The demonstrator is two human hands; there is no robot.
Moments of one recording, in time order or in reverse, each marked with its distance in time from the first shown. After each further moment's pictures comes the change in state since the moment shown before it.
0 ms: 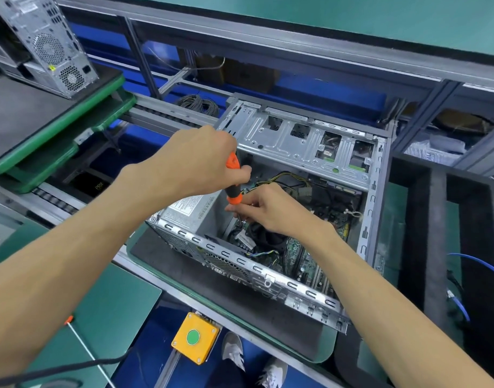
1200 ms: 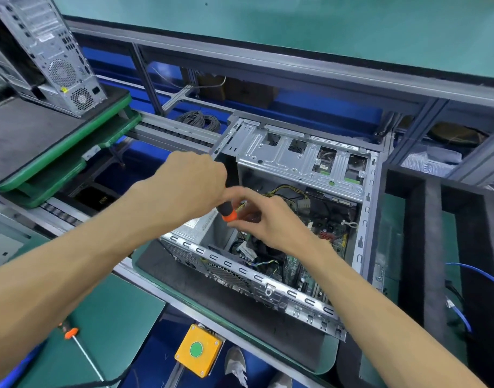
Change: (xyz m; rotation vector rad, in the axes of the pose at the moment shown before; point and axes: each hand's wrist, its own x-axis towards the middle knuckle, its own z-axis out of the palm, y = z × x) left_hand -0.018 0.011 -0.025 0.413 -0.211 -0.035; right_hand -0.016 -0.014 0.001 -0.026 0.141 -0.162
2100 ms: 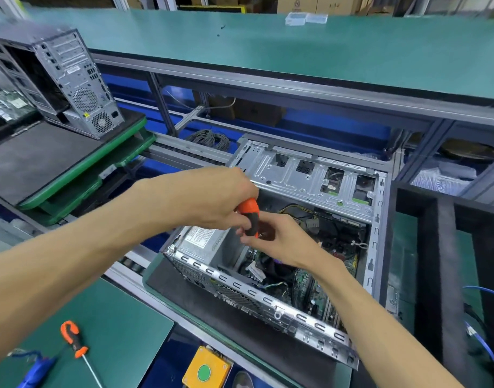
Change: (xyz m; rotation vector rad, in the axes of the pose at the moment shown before) left_hand 0.013 -0.017 -0.019 -0.311 -0.044 0.458; right_hand 0.006 0.004 -0.006 0.282 -0.049 0.087
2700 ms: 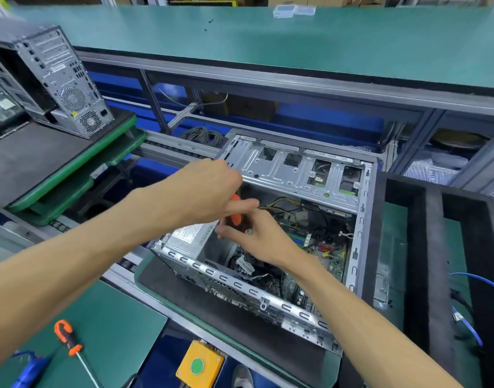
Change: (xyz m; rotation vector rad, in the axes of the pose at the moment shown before) left_hand 0.010 0.022 0.001 0.170 0.057 -0.242; right_hand 0.000 -0.010 0.017 0.078 0.064 0.003
